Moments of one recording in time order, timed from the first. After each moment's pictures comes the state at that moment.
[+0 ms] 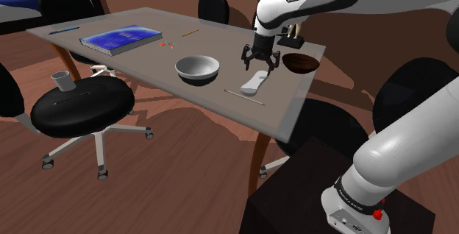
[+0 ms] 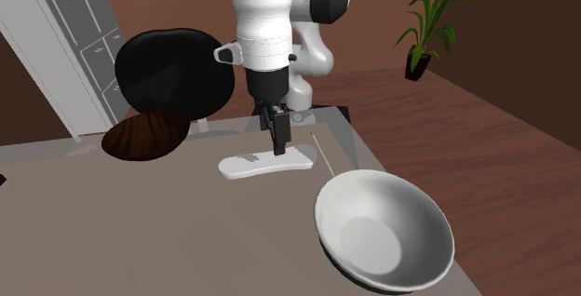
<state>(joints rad) -0.25 -0.18 0.18 -2.11 0.05 1.96 1.01</state>
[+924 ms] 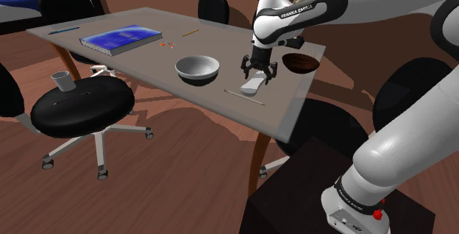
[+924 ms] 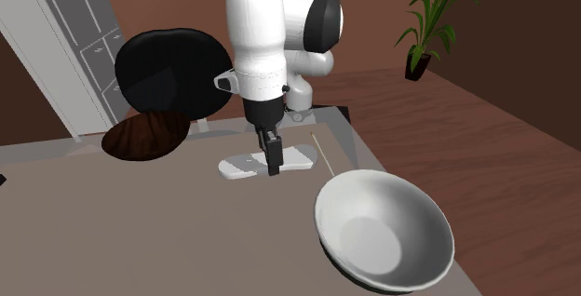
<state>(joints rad) -0.26 -0.12 0.18 -2.17 0.04 2.07 1.06</state>
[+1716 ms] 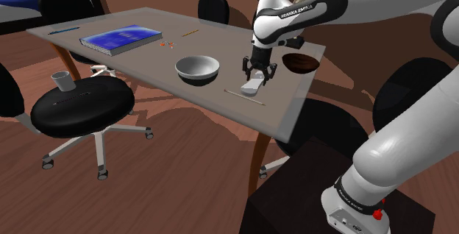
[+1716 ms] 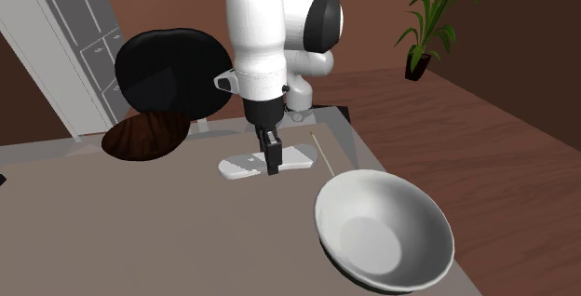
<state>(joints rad) -0.26 -0.12 0.18 -2.17 0.04 2.07 1.06</state>
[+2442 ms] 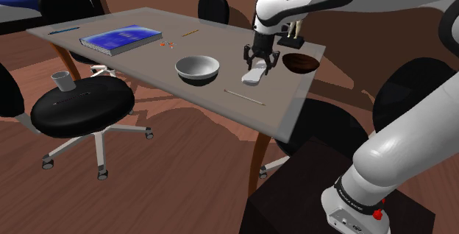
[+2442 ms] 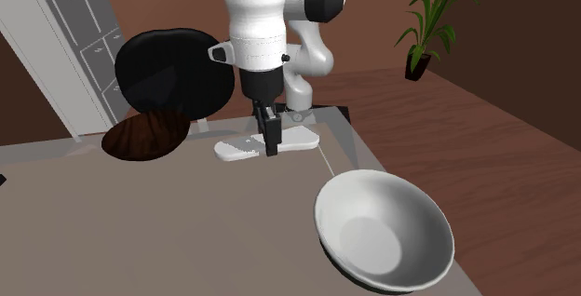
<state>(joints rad) -0.26 -0.15 0.18 -2.07 0.05 1.93 1.06</state>
